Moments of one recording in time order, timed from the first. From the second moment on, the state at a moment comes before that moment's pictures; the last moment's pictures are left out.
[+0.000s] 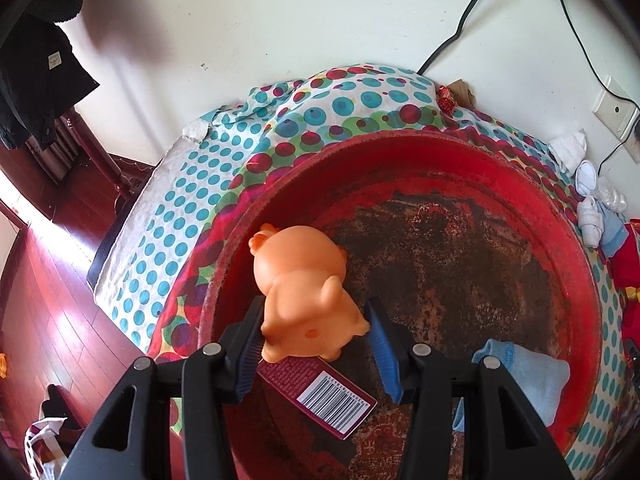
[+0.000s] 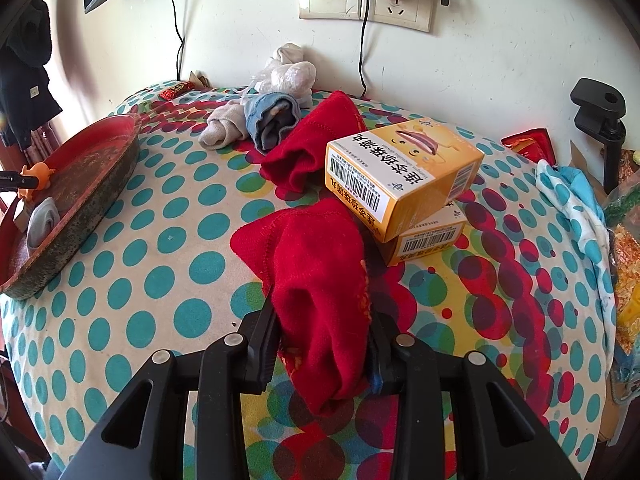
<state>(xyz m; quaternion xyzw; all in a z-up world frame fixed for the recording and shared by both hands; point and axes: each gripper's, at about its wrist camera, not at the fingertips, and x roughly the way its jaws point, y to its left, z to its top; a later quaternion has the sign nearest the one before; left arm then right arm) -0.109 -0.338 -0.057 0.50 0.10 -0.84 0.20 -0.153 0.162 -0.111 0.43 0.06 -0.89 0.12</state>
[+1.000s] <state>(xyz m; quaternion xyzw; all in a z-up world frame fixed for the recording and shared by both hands) -0.073 -0.344 -0.033 0.49 0.13 -0.84 0.19 -0.149 0.151 -0.111 0.43 0.07 -0.89 0.11</state>
